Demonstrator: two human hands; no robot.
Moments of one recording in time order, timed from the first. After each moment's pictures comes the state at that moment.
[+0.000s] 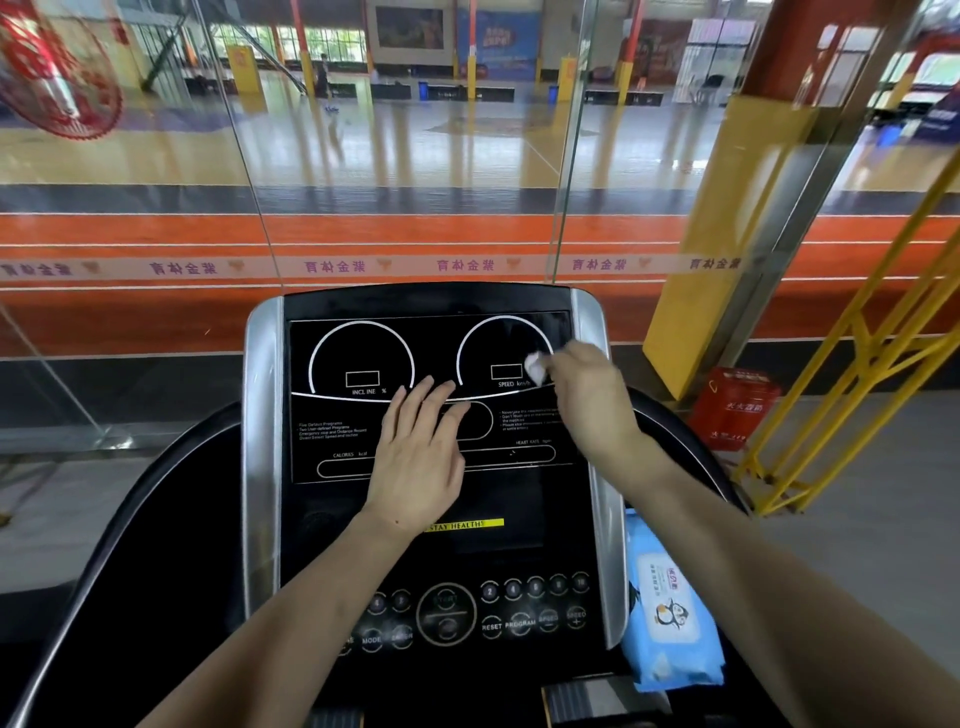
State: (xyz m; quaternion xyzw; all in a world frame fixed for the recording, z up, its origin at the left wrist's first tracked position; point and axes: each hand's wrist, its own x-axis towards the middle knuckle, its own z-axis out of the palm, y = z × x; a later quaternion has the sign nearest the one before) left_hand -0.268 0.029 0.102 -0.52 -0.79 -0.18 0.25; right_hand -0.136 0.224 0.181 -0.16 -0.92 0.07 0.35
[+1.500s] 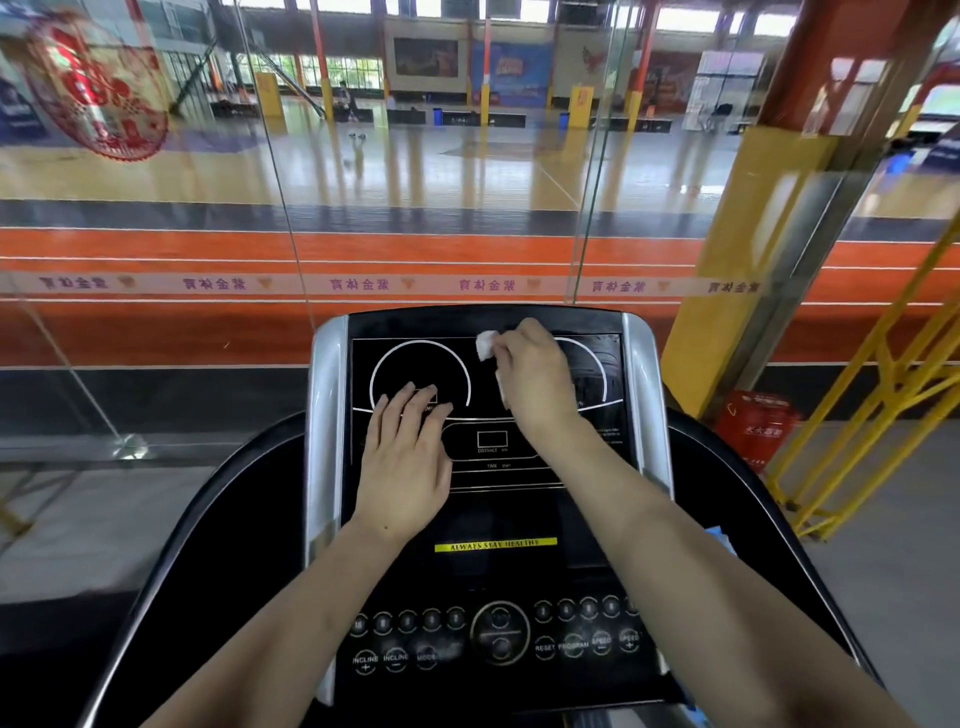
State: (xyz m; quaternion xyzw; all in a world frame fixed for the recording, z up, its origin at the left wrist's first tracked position) left_hand -0.318 -0.026 0.113 -0.47 -0.81 -0.23 0.27; right_hand -0.241 0.149 0.207 -0.18 -0.89 0.13 0.39
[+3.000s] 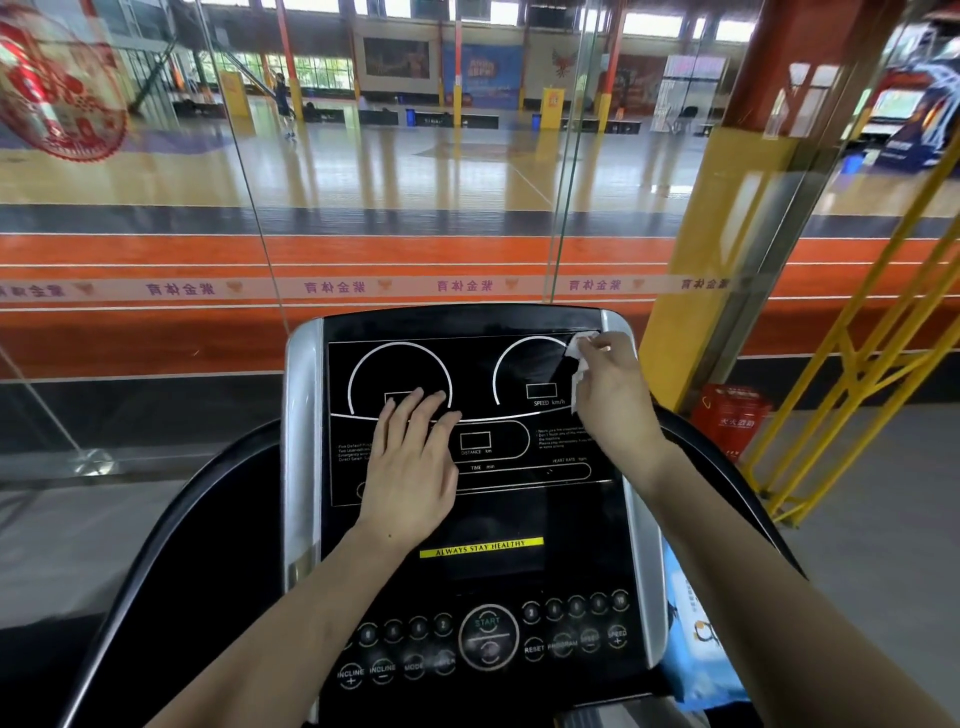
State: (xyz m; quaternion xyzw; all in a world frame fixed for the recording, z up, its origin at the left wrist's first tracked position) left_hand -0.308 -0.009 0.109 -0.51 -0.79 -0.21 0.26; right_hand -0.160 0.219 0.185 -0.25 -0.89 0.06 0.38
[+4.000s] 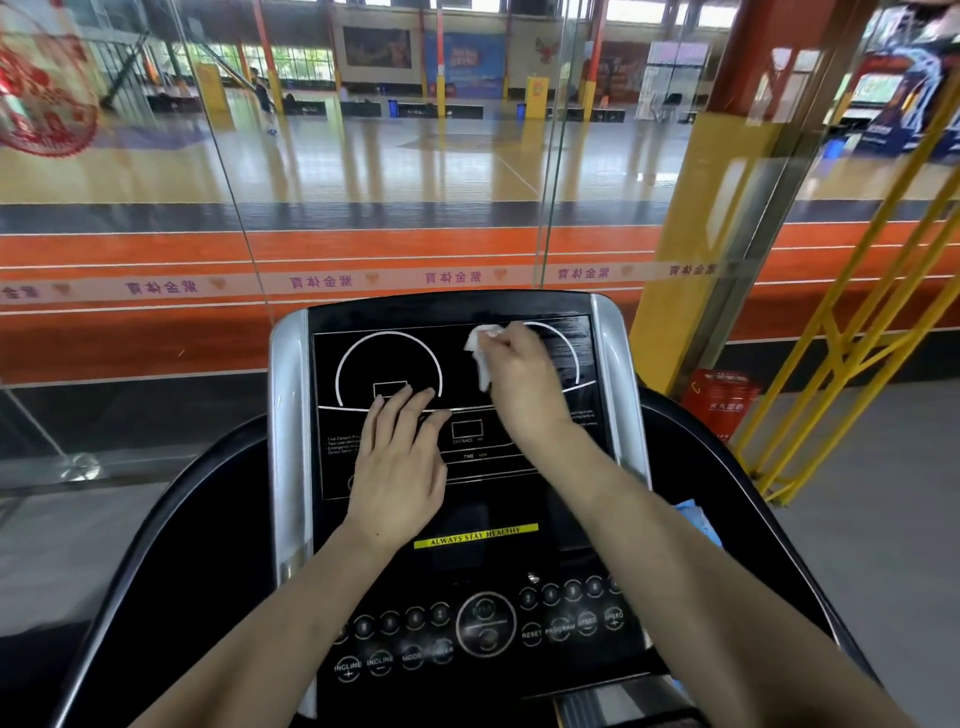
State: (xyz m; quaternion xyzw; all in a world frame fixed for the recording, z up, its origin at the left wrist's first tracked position) left_hand -0.308 -0.014 0.101 -0.52 -0.78 -0.22 0.27; right_hand -0.226 0.175 0.167 -0.22 -0.88 0.18 0.39
